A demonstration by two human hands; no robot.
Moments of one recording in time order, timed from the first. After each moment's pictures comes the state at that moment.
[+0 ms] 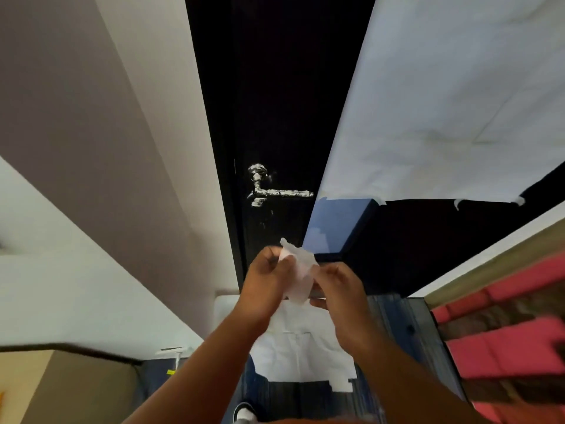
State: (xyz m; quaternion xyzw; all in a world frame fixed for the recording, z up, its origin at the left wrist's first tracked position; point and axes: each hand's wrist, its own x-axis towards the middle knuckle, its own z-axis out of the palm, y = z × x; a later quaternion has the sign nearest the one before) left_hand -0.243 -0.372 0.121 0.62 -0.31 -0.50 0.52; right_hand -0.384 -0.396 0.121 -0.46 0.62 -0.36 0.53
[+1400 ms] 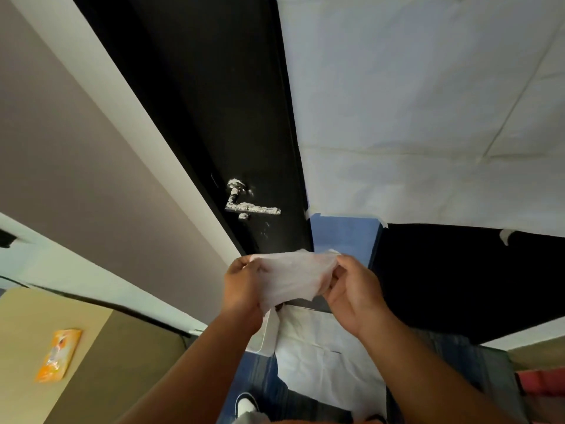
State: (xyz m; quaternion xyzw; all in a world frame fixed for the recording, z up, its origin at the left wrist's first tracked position) left_hand -0.354 -0.446 0.143 0.71 0.03 -0.35 0.61; right_hand -0.506 -0.539 0.118 -0.20 0.41 -0.31 0.84
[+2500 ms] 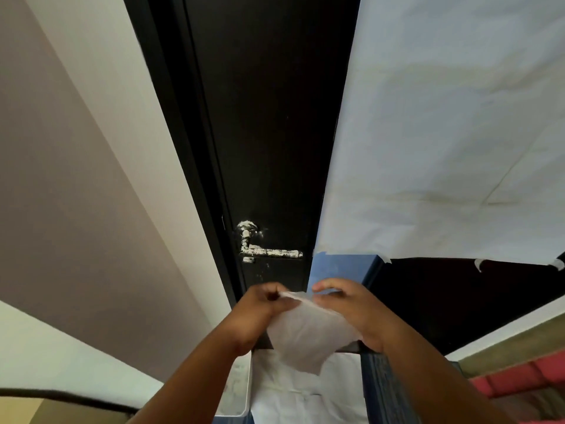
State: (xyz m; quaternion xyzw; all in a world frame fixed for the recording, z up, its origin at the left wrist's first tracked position) left_hand -0.237 -0.459 0.138 0.59 -0.36 -0.57 0.44; right_hand -0.434 -0.540 0.153 -0.60 0.48 -0.16 0.61
